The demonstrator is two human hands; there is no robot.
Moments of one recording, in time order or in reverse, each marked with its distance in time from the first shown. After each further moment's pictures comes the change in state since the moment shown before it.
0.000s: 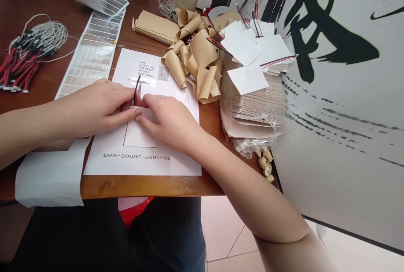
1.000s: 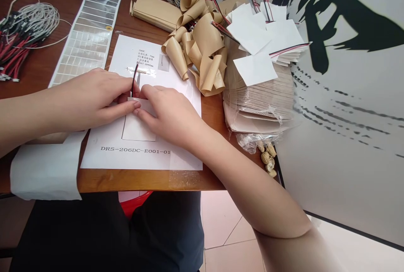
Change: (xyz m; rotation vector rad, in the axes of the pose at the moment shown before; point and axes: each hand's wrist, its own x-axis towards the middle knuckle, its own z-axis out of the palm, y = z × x) left_hand 0.001 0.002 -0.001 0.001 -0.017 -0.021; right_hand -0.002 -0.002 0.000 -0.042 -0.004 -0.002
